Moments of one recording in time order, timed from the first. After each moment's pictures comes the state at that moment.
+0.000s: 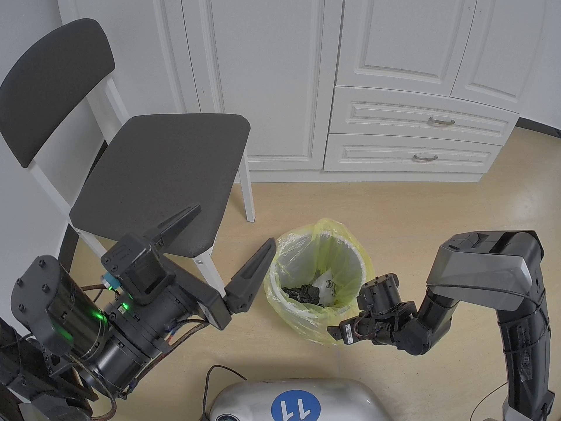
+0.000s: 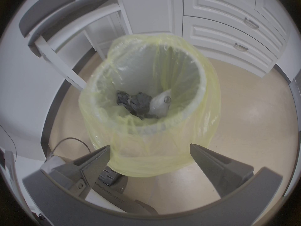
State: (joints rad) left arm -0.85 1.62 -0.30 -1.53 0.24 0.10; right arm 0.52 2.44 -0.84 -0.84 -0.13 0.15
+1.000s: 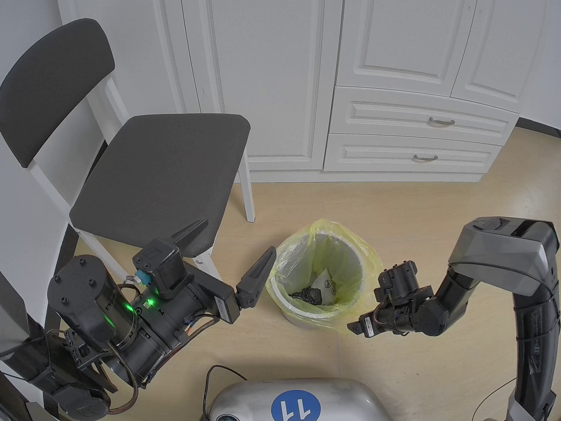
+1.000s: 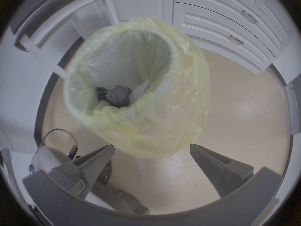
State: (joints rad) left arm -0.79 1.74 -0.32 -1.53 0.23 0.06; right arm 0.41 2.39 -0.86 -0.66 -0.10 0.05
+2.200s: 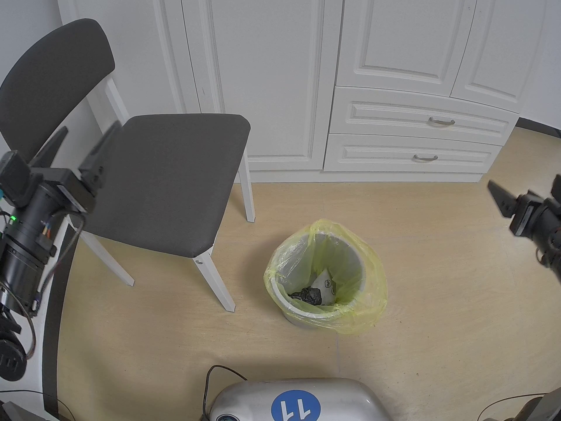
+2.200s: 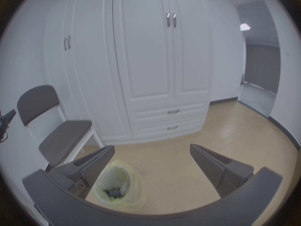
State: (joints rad) left arm -0.39 1.35 -0.37 -1.43 0.17 0.08; right arm 0.35 1.20 -0.49 -0.73 -0.45 0.11
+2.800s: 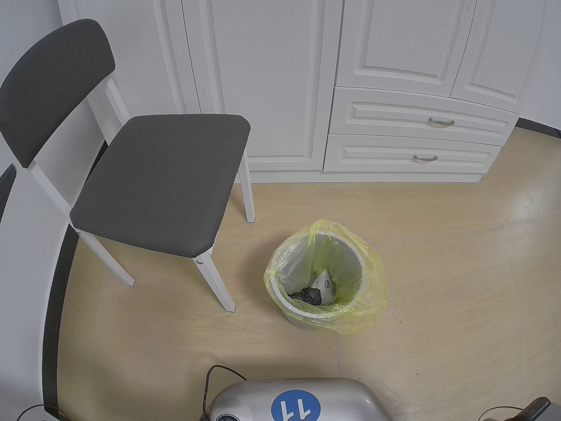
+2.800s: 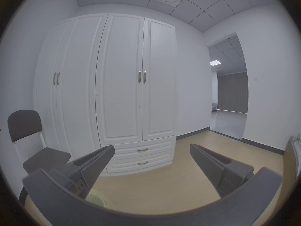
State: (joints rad) left arm -0.02 0.76 -0.45 -0.60 0.03 -0.03; right arm 0.05 0.62 -0.64 -0.32 -0.40 -0.02
